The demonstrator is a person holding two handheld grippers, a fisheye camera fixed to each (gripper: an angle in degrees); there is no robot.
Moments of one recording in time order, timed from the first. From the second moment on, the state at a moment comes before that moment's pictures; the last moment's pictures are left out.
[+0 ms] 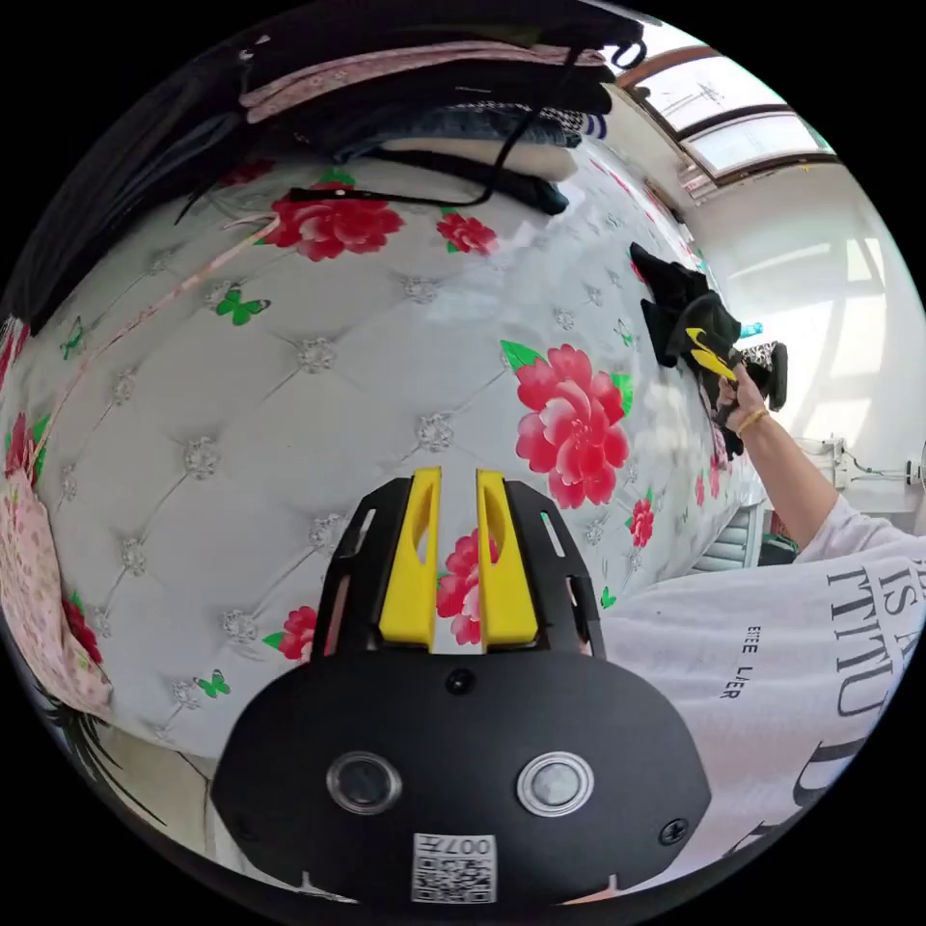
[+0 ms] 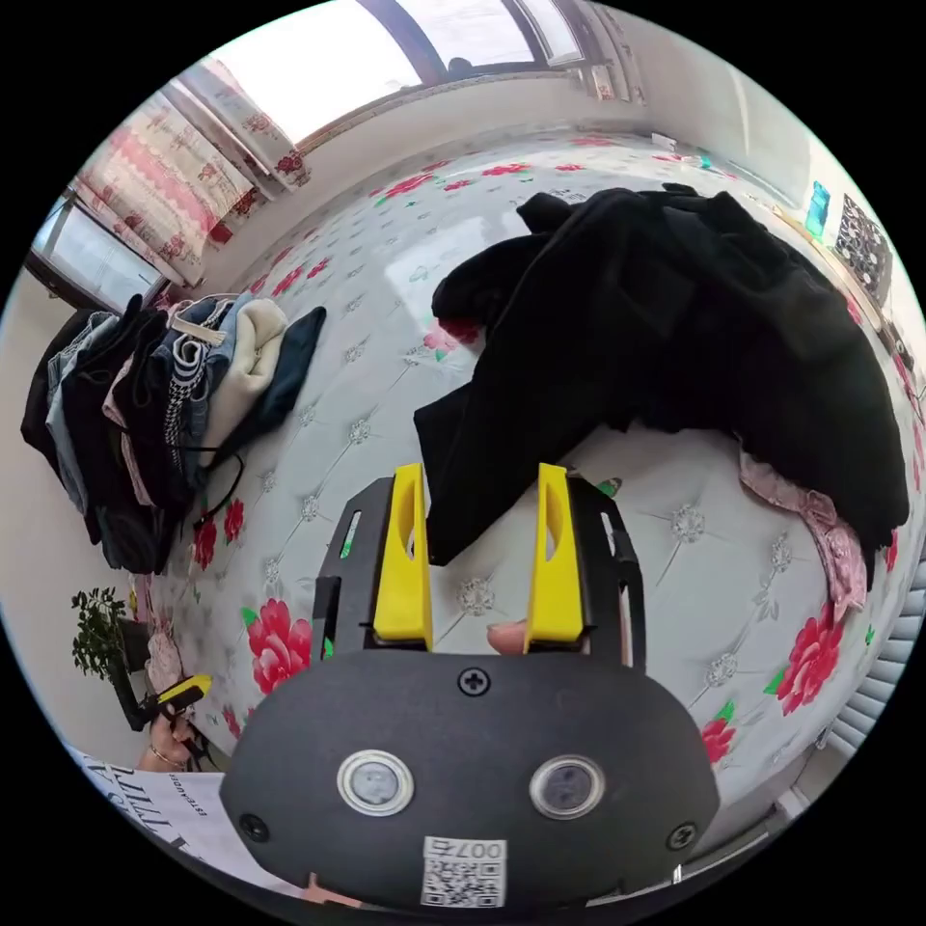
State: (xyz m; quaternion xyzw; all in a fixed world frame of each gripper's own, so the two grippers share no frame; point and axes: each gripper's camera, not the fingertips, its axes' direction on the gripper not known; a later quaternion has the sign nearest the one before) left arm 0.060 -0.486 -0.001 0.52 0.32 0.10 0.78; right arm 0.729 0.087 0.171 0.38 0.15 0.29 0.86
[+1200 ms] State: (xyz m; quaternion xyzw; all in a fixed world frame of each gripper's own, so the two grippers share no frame) left arm 0.125 -0.553 0.038 0.52 0.31 0.14 0.78; right arm 0.574 0.325 -0.102 0.63 0.39 0.35 0.57
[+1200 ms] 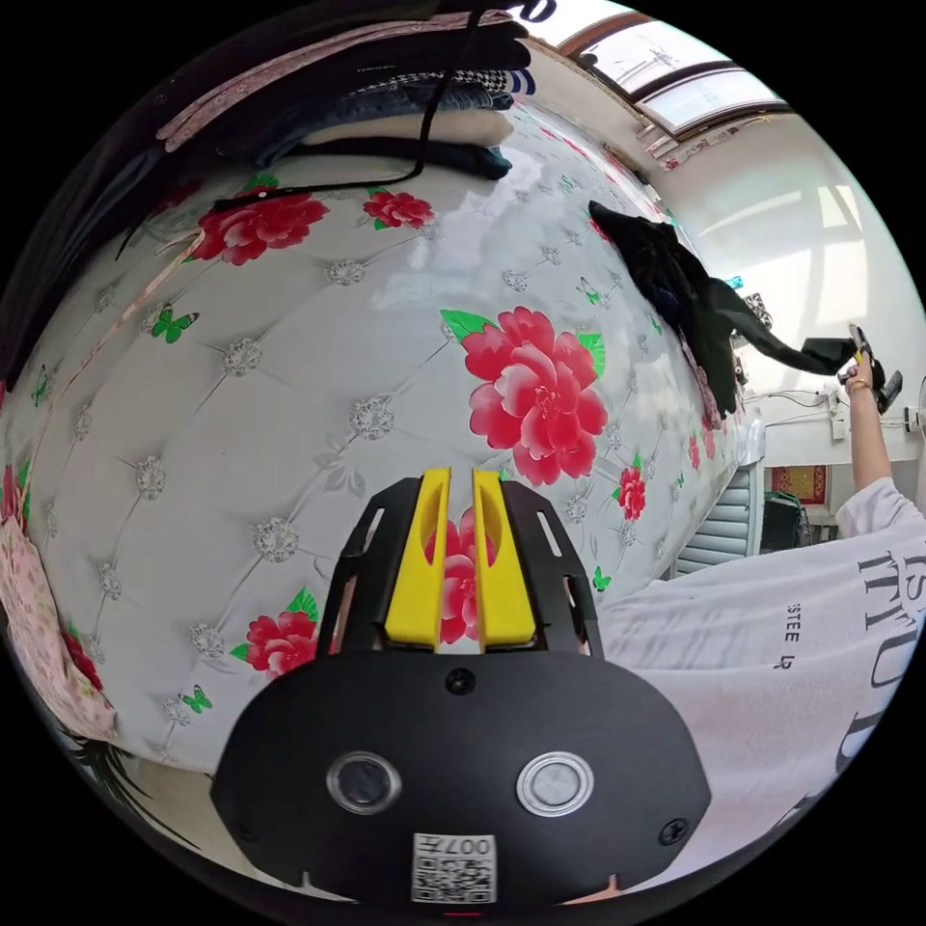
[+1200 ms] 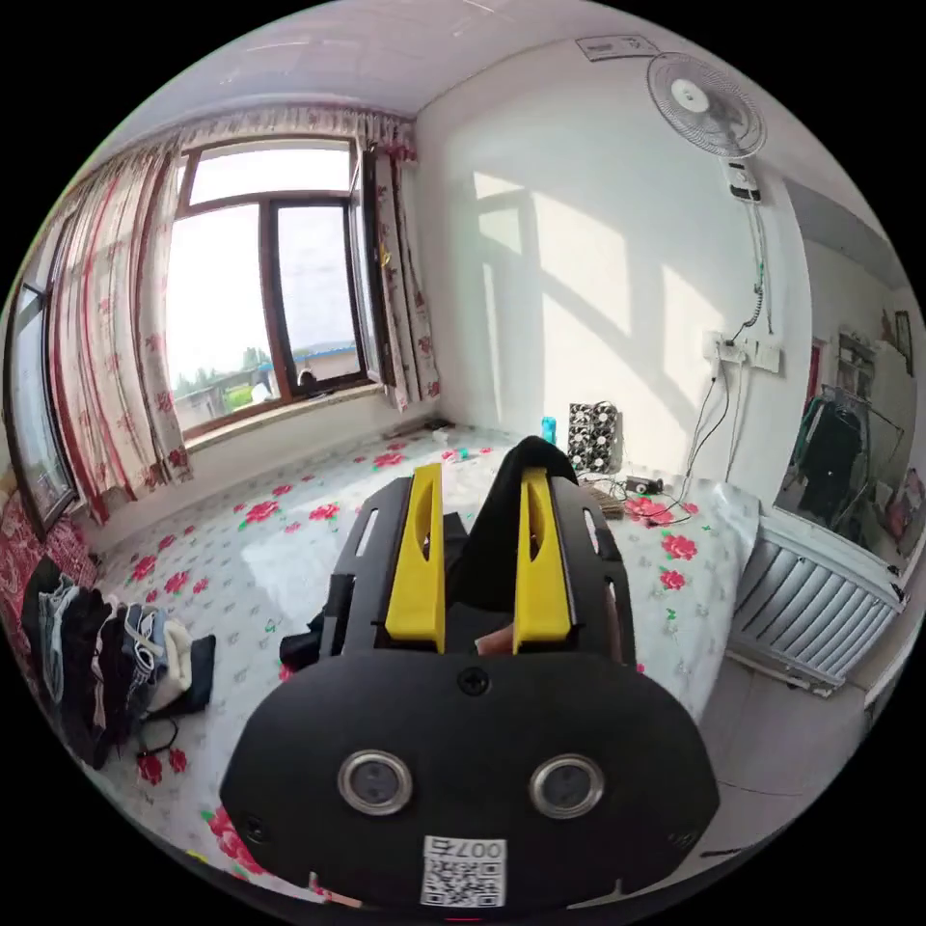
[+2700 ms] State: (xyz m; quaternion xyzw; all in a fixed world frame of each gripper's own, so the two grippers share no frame) left arm 0.163 -0.416 0.060 0.56 0.31 0.21 0.74; right arm 0.626 0.287 0.105 0.52 -0.01 0.13 0.85
